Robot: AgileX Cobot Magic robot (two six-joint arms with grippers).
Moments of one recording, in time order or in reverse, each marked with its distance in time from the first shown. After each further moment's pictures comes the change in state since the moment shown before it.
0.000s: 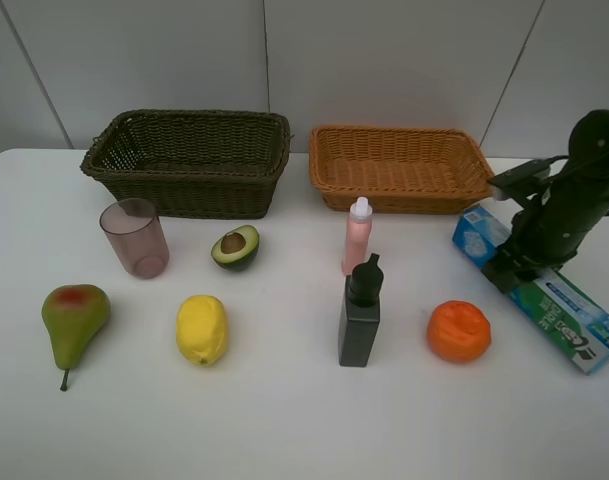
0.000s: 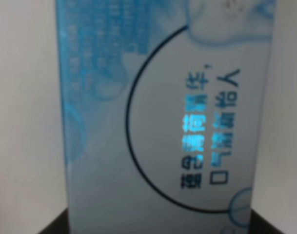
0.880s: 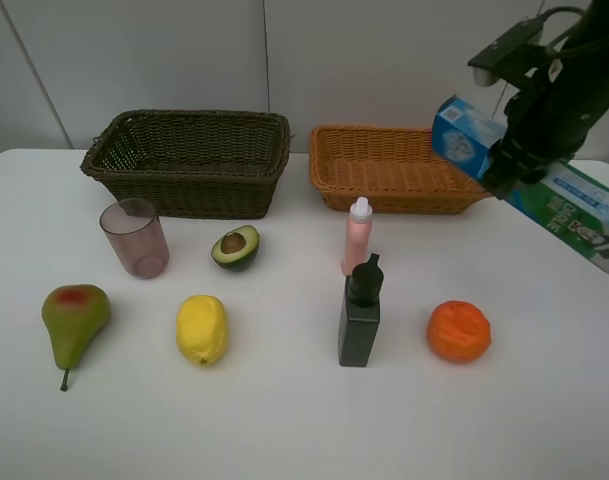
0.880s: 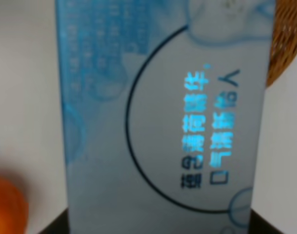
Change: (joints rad) left arm 0.000 0.000 0.000 0.000 0.000 0.000; right arm 0.253 -0.215 -0.291 -0.122 0.344 0.000
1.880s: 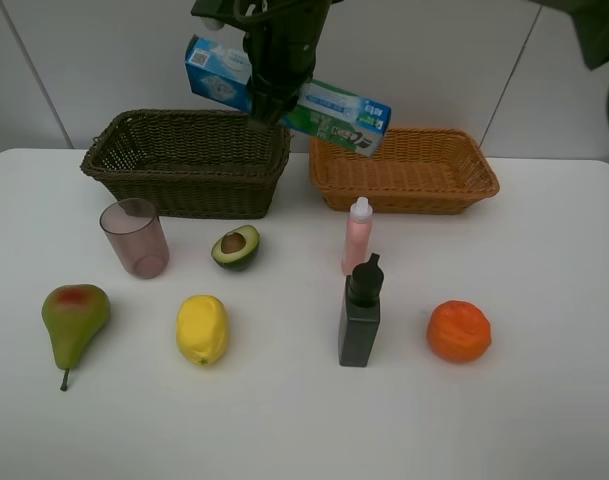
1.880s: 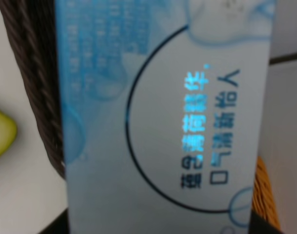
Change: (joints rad) left arm 0.000 0.000 0.000 0.000 0.000 0.000; right arm 0.411 0.643 -0.978 -0.005 0.119 -0.250
